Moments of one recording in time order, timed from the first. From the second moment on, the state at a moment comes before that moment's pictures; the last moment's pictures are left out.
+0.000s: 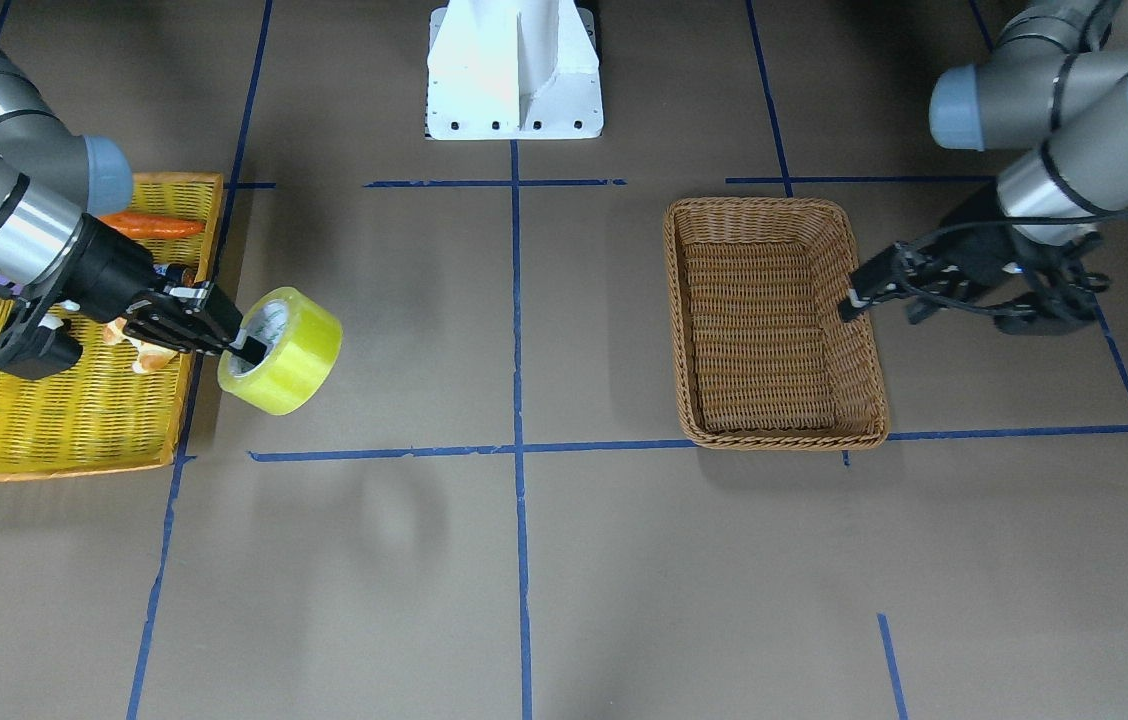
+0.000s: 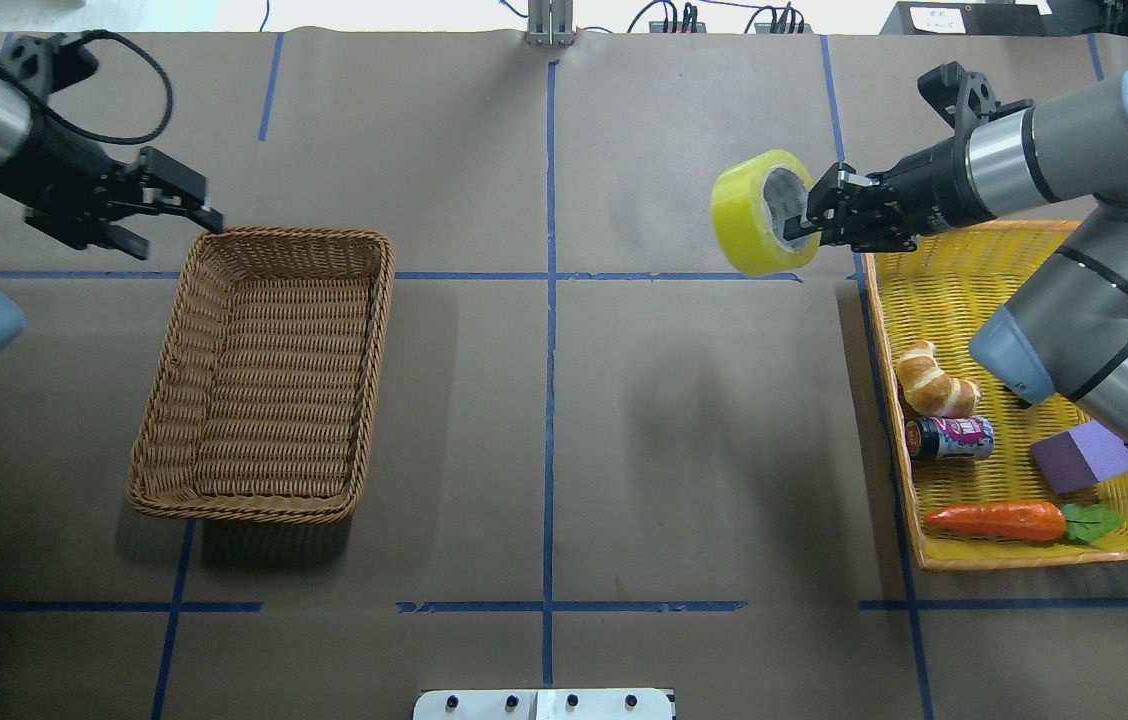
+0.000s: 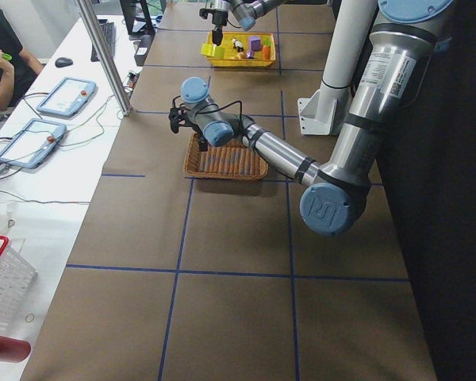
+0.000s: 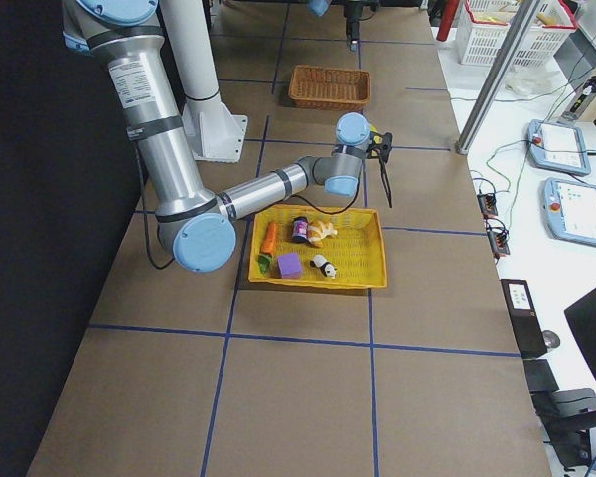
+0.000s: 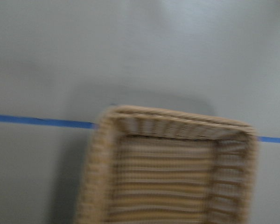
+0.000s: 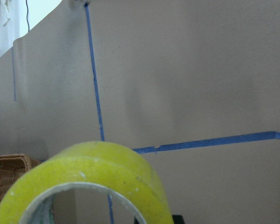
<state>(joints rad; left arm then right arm) -1.02 -1.88 -1.75 -2.04 -2.41 -1.19 0.93 -1.24 1.59 -0.55 2.30 1.56</state>
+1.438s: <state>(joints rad) -0.79 -1.89 -1.78 -3.08 -2.18 -2.20 0.72 -1.24 1.73 -0.02 2.11 1.97</state>
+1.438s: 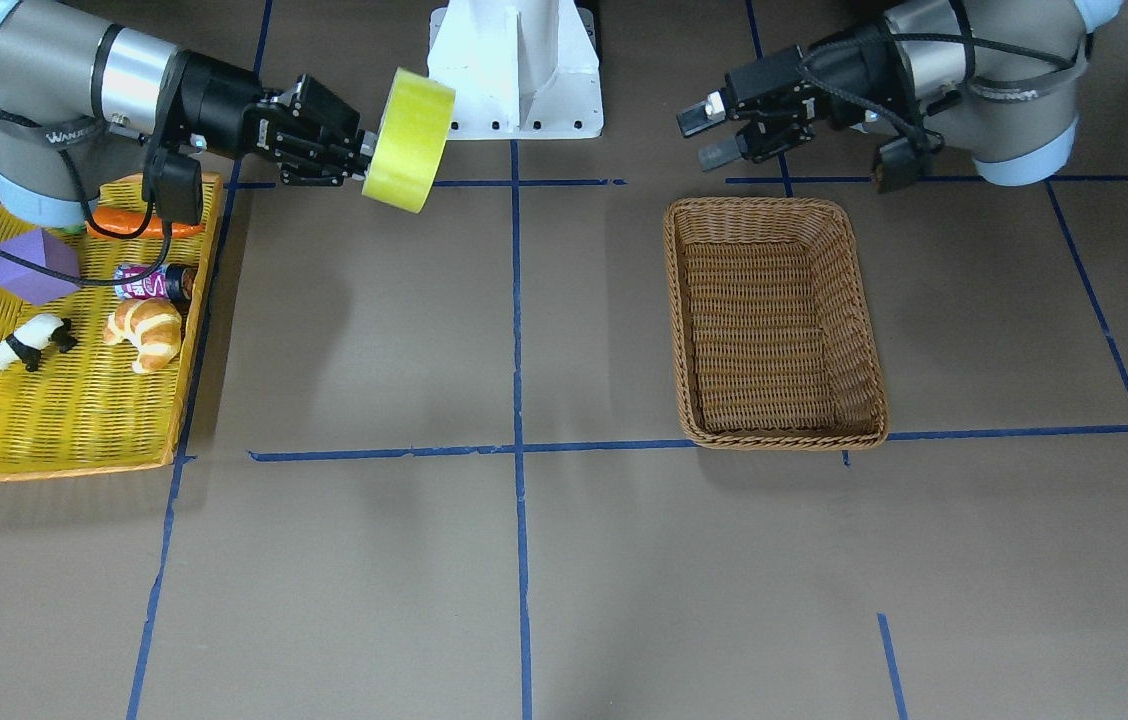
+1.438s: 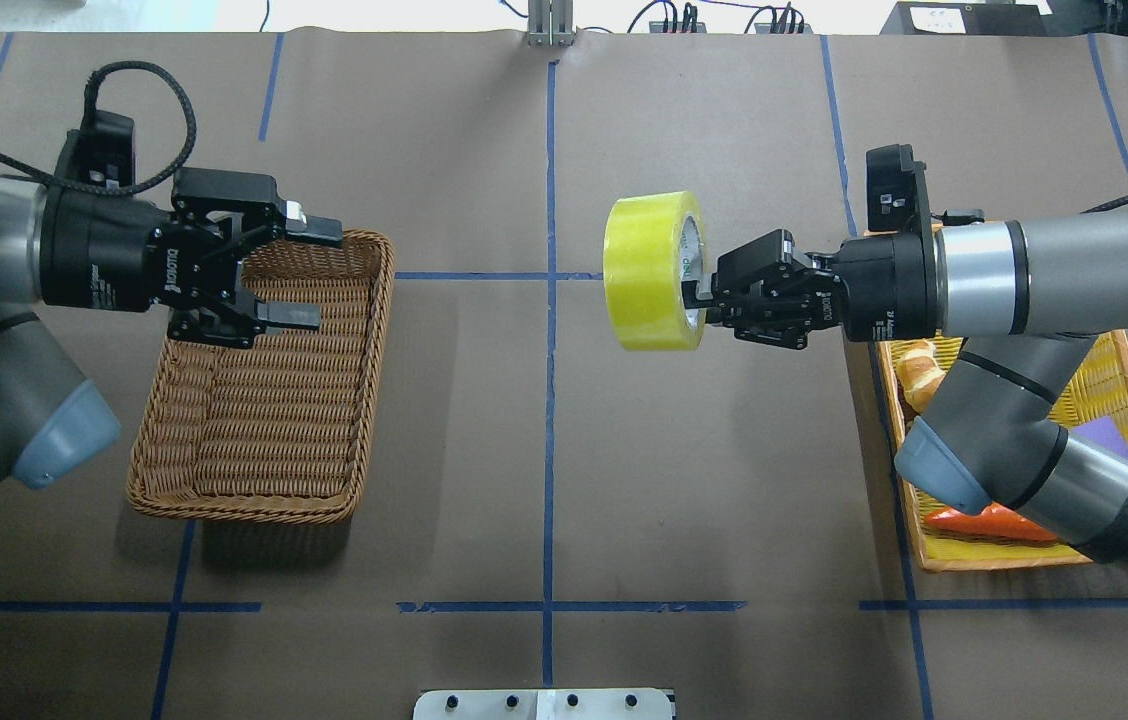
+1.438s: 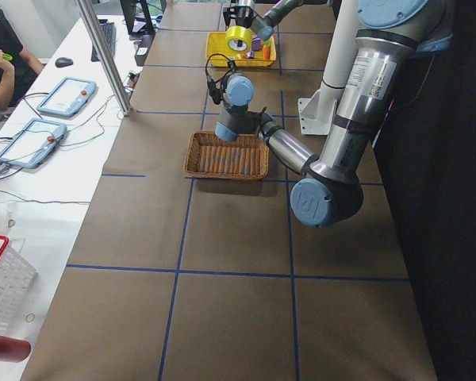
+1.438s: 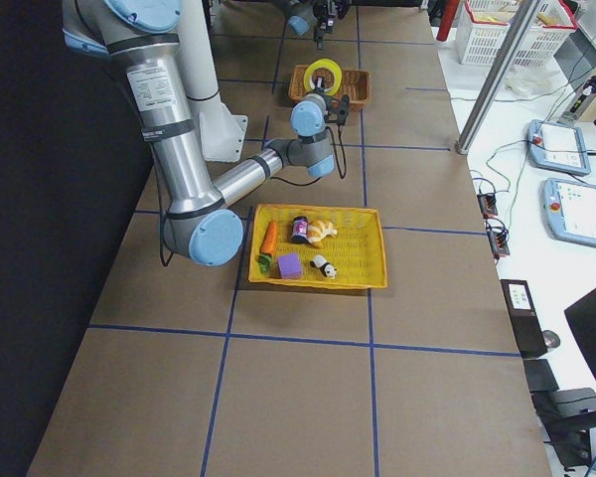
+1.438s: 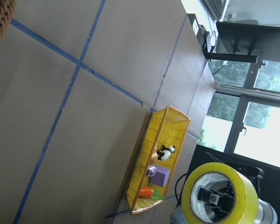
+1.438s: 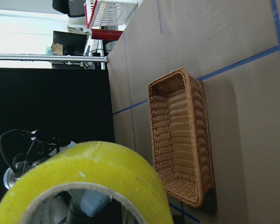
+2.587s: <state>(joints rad) -0.48 -1.92 -1.77 -3.44 -1.80 -2.29 0.47 -1.25 1.74 0.18 2.00 1.97</state>
